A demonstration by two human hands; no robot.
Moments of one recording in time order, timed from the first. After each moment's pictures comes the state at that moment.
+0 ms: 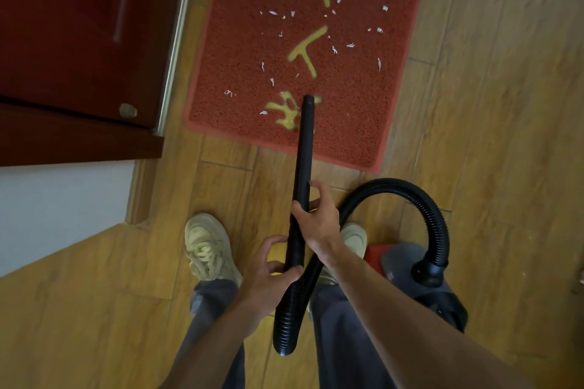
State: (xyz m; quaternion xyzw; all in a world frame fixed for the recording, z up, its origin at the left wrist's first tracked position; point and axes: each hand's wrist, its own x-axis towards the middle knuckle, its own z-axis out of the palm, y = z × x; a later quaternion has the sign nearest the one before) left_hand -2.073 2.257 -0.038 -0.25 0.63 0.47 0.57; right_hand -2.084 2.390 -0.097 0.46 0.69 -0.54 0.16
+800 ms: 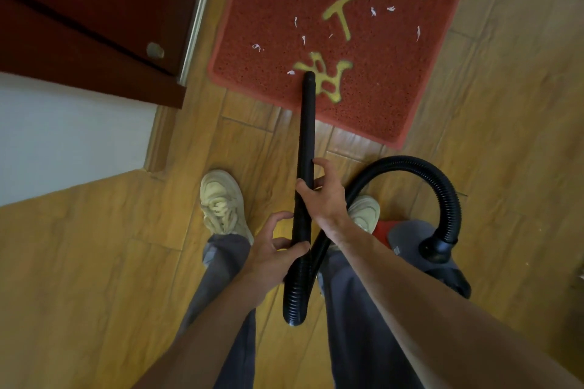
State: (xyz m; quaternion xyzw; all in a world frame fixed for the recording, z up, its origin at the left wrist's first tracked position) left_hand -2.047 2.221 -0.034 -0.29 0.59 0.51 0.55; right_hand -2.068 2.353 -0.095 0.42 0.71 -0.52 0.21
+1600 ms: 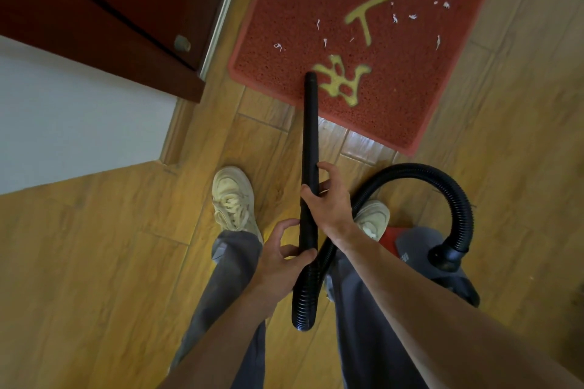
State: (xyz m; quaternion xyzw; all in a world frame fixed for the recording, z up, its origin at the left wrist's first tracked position) left_hand -2.035 2.206 -0.025 -0.33 0.57 0.55 0.51; right_hand -2.062 2.329 -0.098 0.38 0.74 -0.51 0.20
